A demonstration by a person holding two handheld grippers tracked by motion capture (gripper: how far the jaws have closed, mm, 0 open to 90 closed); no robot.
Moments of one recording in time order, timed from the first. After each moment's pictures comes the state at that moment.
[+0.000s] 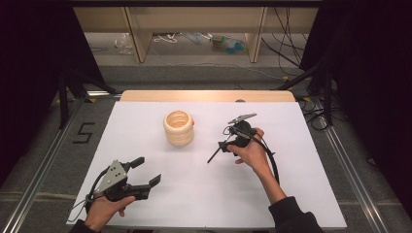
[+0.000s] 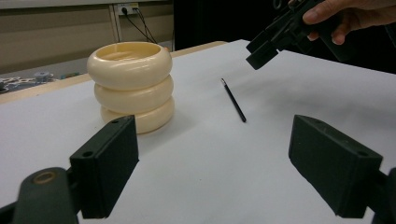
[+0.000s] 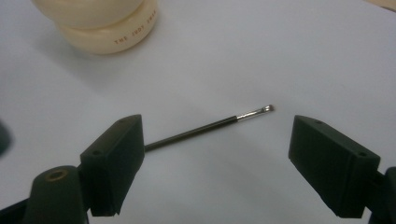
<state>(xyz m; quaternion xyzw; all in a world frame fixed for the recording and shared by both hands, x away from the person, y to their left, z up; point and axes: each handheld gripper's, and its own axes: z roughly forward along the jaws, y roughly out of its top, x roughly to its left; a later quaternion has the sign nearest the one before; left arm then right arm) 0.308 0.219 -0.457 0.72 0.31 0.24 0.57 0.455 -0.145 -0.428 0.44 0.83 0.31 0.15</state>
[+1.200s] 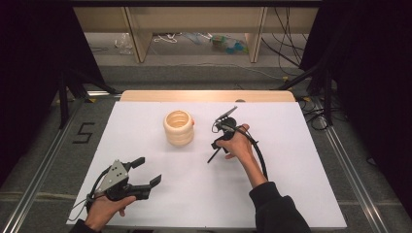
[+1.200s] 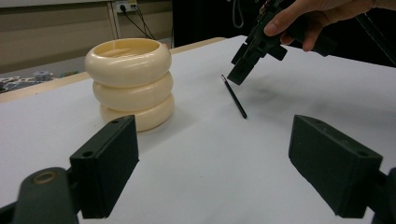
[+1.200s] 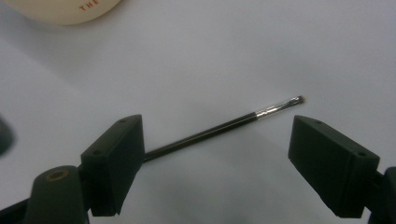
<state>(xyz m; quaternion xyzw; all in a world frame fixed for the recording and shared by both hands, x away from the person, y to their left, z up) 0.309 0.218 -0.459 0.73 0.31 0.24 0.57 0.491 -0.111 -0.443 0.47 0.85 0.19 0.10</state>
